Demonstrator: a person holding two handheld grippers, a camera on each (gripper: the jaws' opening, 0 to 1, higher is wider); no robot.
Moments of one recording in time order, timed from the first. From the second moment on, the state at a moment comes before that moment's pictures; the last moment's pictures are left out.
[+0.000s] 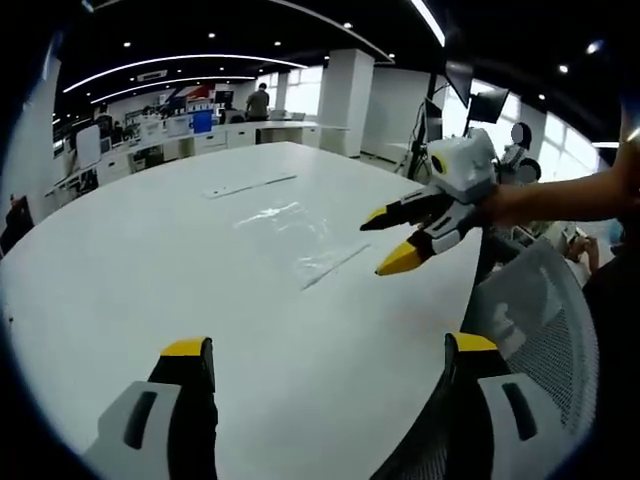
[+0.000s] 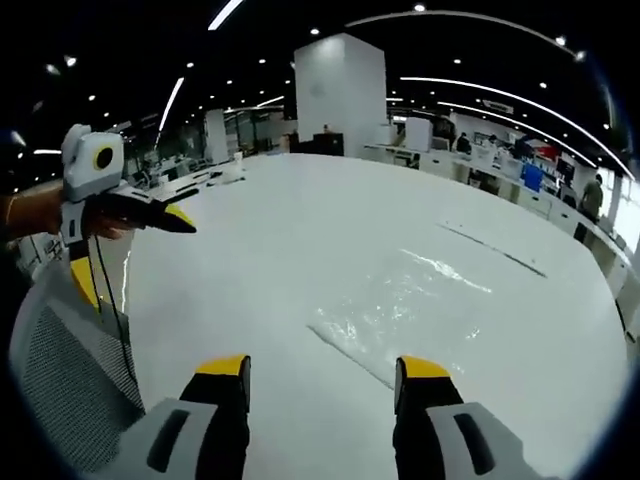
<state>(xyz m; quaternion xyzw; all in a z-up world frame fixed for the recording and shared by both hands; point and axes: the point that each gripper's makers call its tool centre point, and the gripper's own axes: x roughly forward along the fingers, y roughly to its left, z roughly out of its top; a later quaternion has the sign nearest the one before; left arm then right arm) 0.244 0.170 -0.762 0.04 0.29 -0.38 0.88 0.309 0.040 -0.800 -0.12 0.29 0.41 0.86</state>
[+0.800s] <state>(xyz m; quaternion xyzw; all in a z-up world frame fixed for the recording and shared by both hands) 0.256 0.180 -0.766 0.03 0.30 -0.36 0.88 0.333 0.082 -0.832 -0.19 0.31 0.47 0.81</state>
